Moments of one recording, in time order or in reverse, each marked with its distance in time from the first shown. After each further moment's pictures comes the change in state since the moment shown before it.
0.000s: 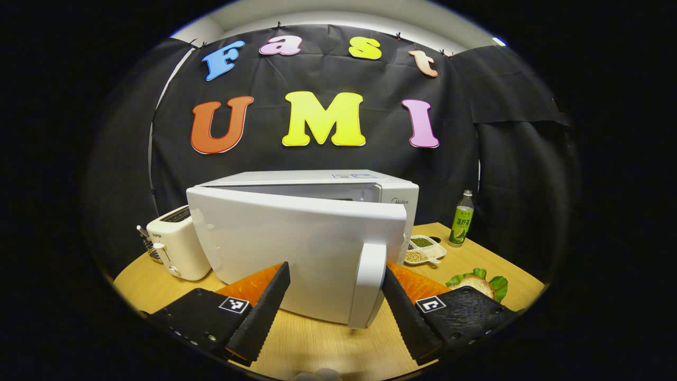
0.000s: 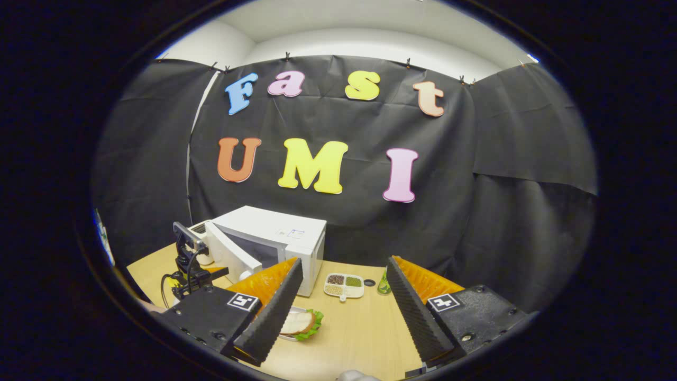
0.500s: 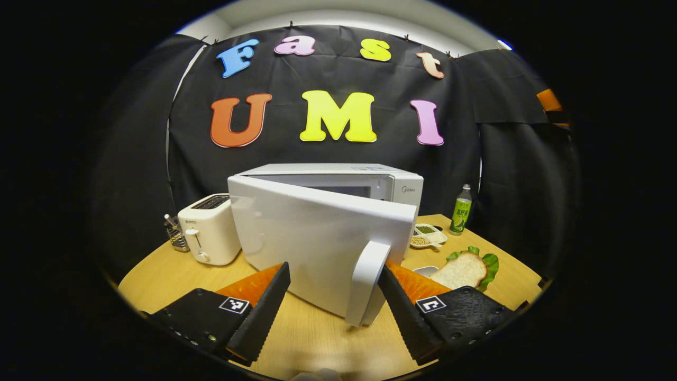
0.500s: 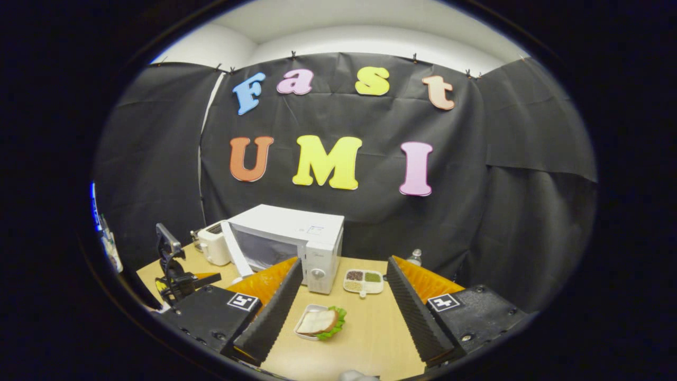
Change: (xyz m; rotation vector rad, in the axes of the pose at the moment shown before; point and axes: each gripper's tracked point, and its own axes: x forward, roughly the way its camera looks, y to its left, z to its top) left arm -0.072 0.046 -0.019 -0.024 0.042 0.032; right arm 0.002 0.044 -0.014 0.035 0.021 0.065
